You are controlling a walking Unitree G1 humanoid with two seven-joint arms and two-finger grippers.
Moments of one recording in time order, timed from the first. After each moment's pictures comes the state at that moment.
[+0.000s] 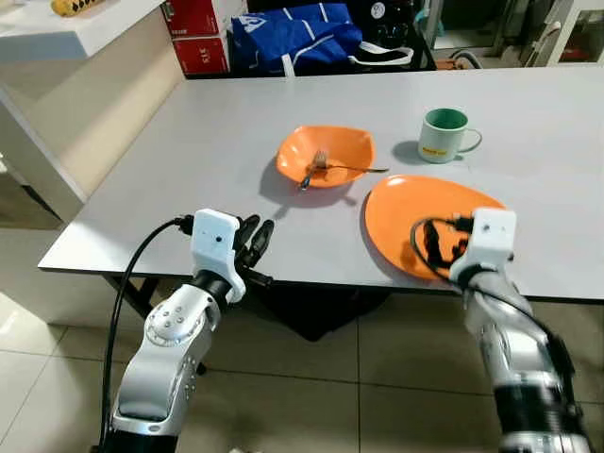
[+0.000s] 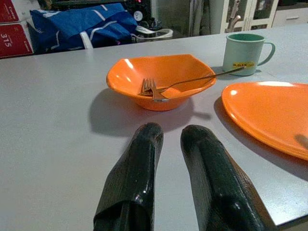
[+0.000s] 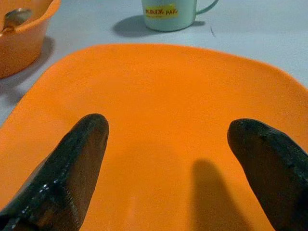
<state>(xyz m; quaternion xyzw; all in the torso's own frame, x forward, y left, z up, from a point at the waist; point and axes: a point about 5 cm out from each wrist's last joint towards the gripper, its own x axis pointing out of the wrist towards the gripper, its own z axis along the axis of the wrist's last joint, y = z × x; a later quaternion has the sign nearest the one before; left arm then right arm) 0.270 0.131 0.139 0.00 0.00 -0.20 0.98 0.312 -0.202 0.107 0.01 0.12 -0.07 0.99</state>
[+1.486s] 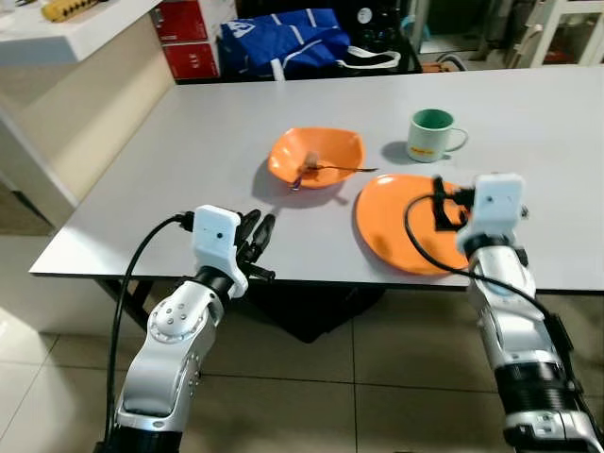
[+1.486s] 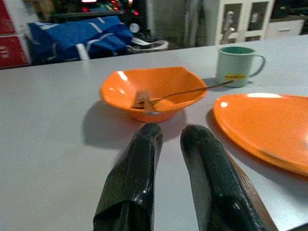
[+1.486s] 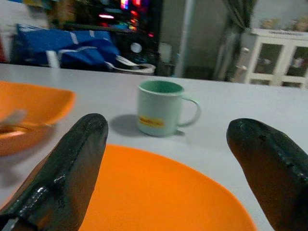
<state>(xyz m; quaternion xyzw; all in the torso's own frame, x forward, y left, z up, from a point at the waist) 0.273 0.130 0.143 -0.01 -0.01 -0.19 0.98 0.328 -0.194 0.151 -0.09 -0.06 -0.05 0.99</state>
